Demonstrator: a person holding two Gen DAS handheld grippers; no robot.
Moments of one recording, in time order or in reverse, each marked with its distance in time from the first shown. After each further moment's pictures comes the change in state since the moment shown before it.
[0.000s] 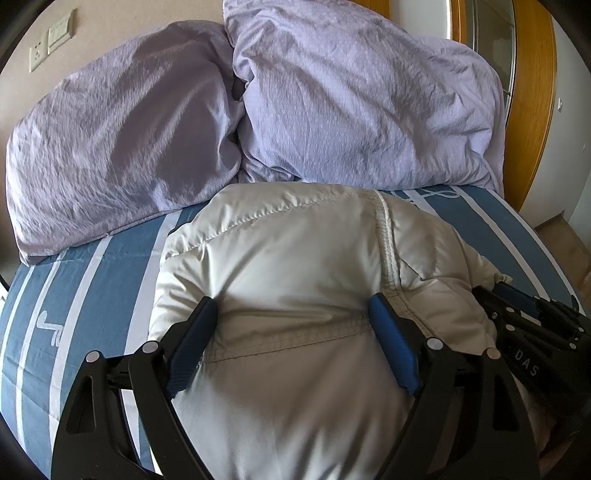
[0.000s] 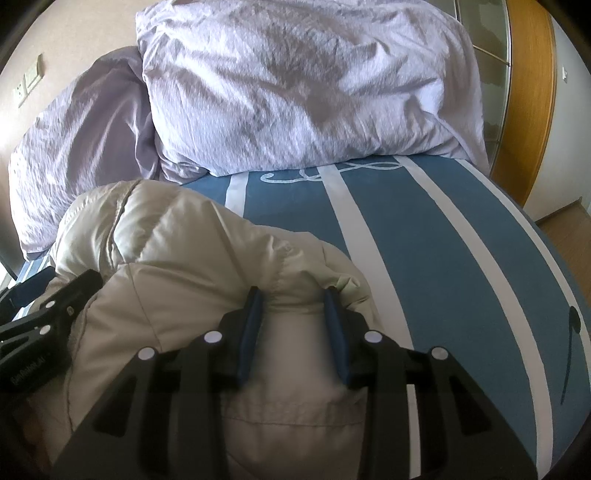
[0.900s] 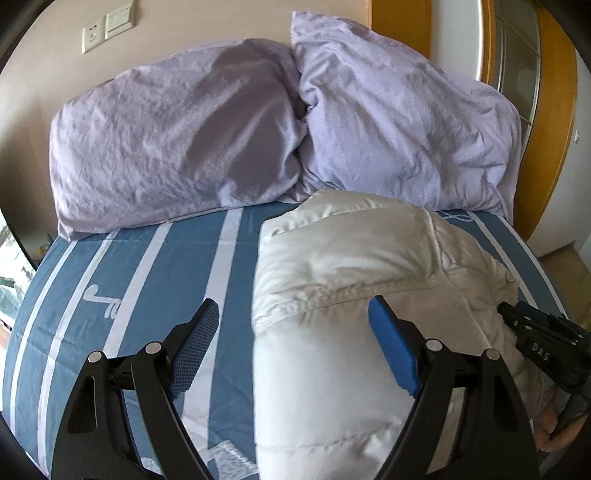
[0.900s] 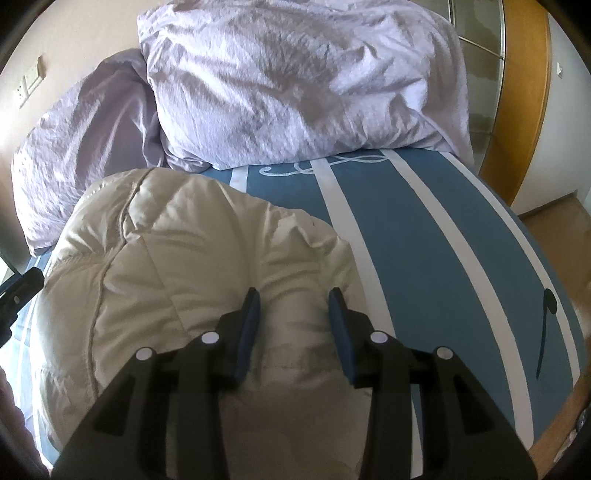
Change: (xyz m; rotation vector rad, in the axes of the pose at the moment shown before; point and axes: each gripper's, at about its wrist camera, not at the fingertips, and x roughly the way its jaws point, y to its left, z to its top) left arm -0.074 0.057 -0.008 -0.107 -0.020 0.066; right arm -0.042 -0.002 -0.010 0.005 0.033 -0.015
